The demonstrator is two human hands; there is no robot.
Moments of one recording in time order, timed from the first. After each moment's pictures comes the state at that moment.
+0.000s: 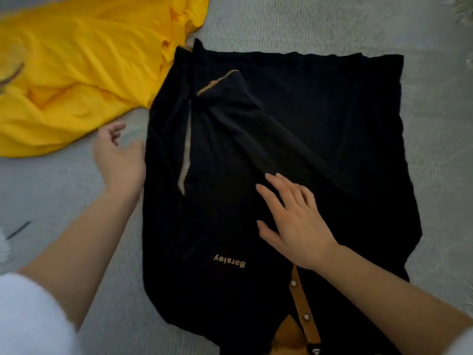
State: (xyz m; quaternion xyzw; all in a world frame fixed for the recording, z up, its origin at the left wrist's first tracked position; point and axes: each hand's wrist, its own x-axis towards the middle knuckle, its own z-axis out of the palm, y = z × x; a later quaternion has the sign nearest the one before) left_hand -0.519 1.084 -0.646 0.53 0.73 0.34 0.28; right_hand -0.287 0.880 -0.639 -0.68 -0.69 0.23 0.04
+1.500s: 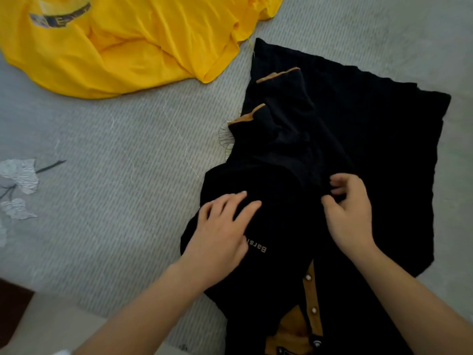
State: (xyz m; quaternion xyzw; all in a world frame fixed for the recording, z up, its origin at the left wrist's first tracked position) left_hand -0.517 0.908 -0.629 0.86 0.45 -0.04 0.25; right_hand -0.279 0.894 -0.641 -0.83 -0.41 0.24 0.28
